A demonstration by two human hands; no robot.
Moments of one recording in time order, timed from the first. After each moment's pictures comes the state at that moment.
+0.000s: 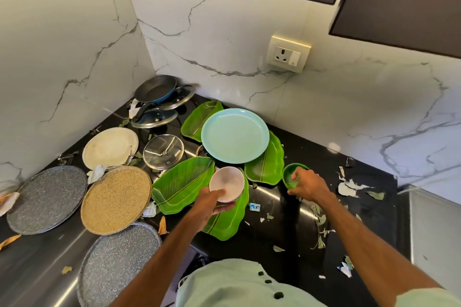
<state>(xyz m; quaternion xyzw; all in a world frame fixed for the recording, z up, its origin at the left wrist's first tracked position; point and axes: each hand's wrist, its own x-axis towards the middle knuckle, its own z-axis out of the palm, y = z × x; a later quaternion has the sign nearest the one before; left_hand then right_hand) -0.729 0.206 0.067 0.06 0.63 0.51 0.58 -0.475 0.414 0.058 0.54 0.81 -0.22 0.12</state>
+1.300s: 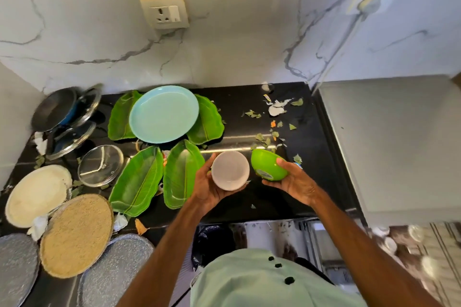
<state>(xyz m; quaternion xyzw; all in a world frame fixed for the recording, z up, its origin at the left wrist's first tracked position) -0.629 0.184 0.083 0.06 0.42 0.42 0.80 -0.374 0.185 0.087 0.43 0.23 -0.78 -0.39</state>
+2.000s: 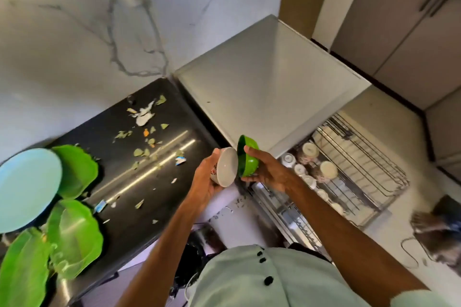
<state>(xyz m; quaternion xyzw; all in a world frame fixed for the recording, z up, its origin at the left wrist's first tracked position) -0.315 0.113 0.101 0.34 0.52 0.16 0.77 -0.140 0.033 0.081 0.53 0.11 -0.68 -0.50</state>
